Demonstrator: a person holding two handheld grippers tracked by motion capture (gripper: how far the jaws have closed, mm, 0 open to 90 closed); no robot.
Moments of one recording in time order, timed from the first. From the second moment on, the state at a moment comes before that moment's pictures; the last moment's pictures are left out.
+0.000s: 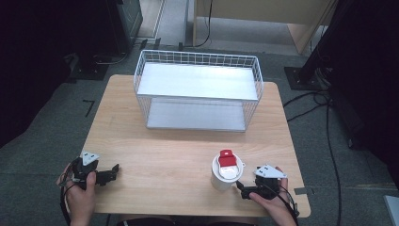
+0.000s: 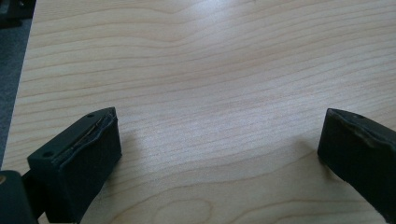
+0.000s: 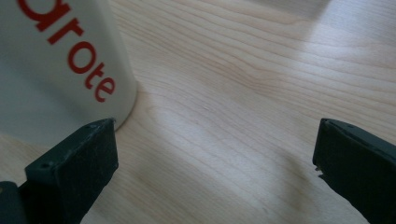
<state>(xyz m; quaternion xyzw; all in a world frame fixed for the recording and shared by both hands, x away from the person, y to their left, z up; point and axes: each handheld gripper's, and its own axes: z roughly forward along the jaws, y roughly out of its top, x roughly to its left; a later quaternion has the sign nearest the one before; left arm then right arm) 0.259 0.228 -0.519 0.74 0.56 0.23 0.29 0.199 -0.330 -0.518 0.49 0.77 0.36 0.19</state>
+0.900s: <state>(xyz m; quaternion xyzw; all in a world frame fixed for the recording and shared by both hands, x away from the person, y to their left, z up) 0.259 0.228 -0.519 0.74 0.56 0.23 0.29 0.184 -0.309 -0.514 0.43 0.80 0.38 0.17</state>
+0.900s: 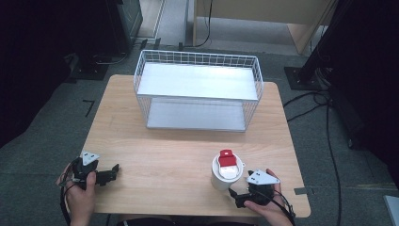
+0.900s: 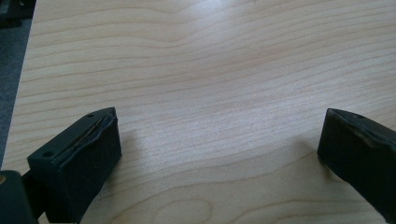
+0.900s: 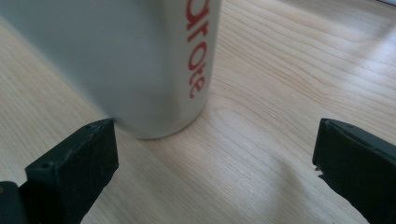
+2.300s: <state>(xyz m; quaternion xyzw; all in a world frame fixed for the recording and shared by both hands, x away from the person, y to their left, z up) 0.259 0.228 -0.519 0.74 0.56 0.23 0.29 0.188 -0.271 -0.485 0.41 0.73 0.52 0.17</state>
